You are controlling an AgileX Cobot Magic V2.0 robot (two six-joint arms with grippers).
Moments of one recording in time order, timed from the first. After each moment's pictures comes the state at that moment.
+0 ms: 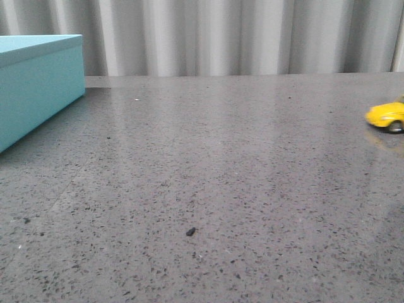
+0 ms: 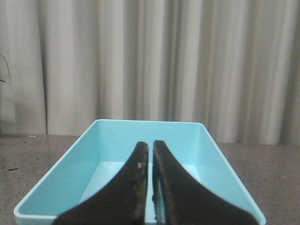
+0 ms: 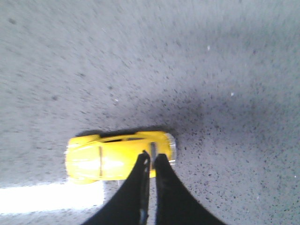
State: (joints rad) left arm 0.00 0.13 -0.27 0.14 0.06 -0.24; right arm -0.02 1.56 -1.55 -0.11 1.14 0.09
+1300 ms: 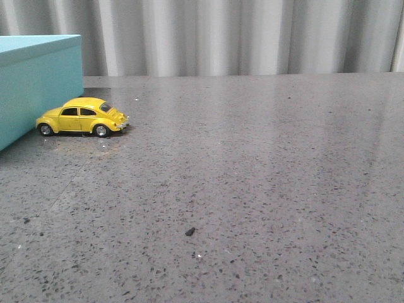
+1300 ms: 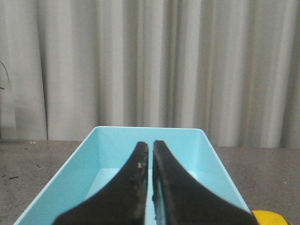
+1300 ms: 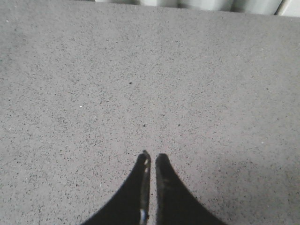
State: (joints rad) left arm 0.00 0.21 -0.33 0.15 0.06 -0.24; right arm 0.15 1.11 -1.36 -0.09 0.97 0.09
